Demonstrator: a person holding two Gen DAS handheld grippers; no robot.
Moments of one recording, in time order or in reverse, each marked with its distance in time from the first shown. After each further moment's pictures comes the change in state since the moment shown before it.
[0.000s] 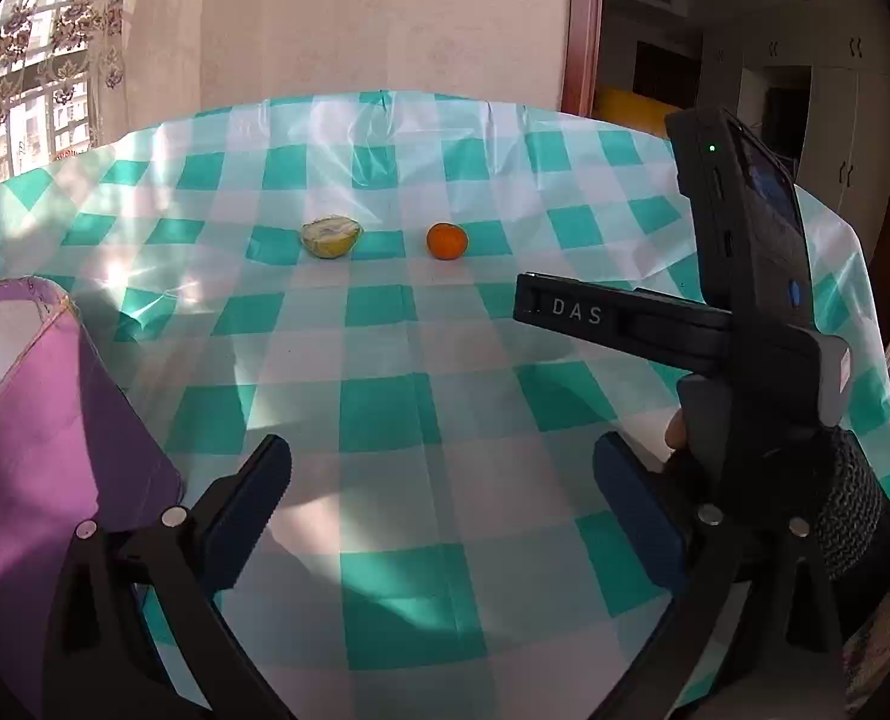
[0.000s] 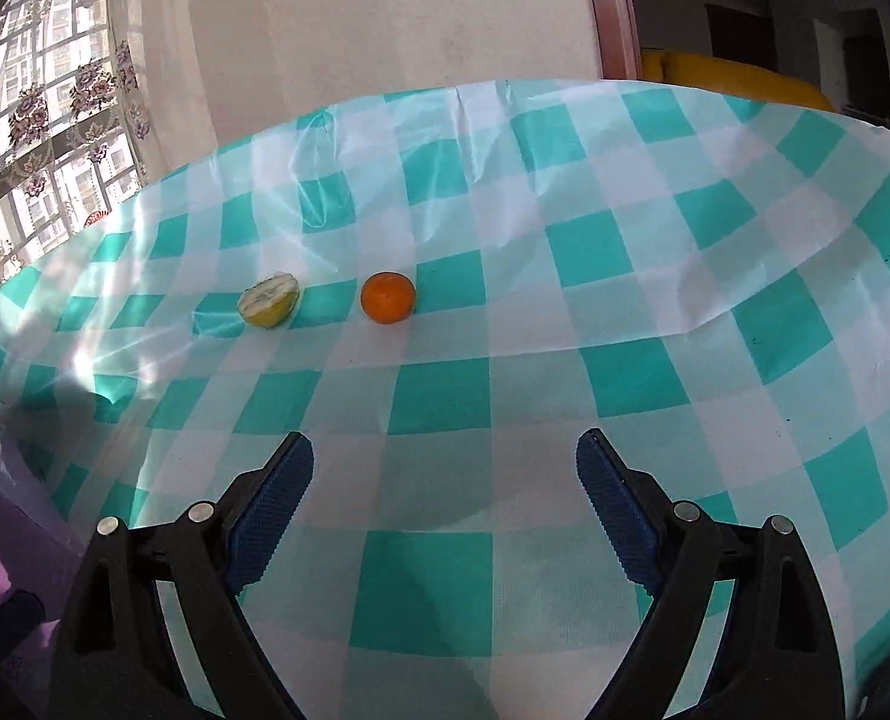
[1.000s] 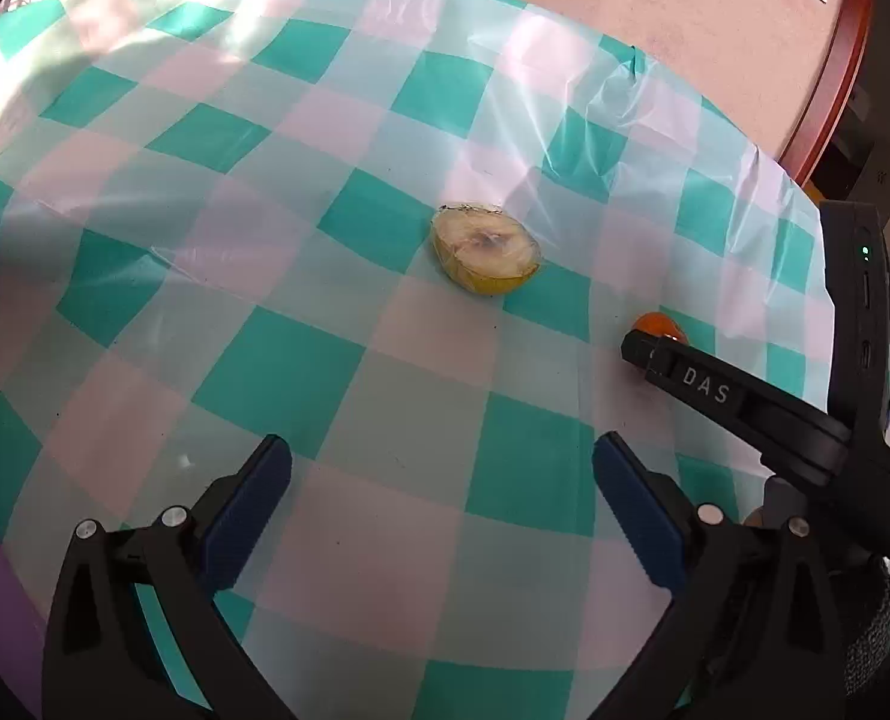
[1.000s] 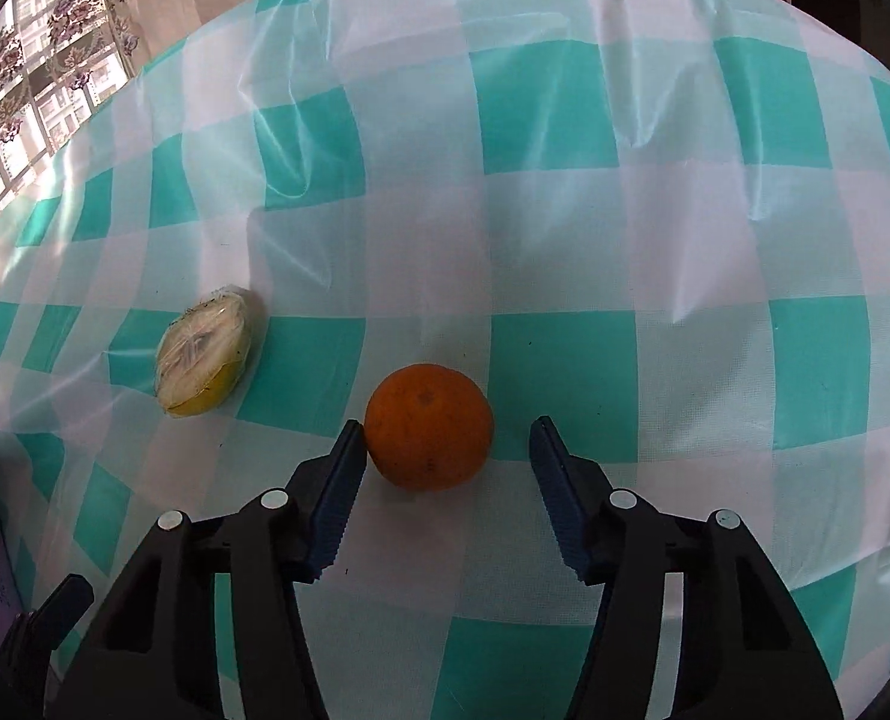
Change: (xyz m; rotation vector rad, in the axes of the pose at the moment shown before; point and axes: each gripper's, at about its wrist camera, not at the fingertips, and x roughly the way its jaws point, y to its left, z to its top) left arm 0.142 0.097 0.092 -0.408 0.103 0.154; right arm 0.152 0.037 0.096 -0.106 0.192 0.059
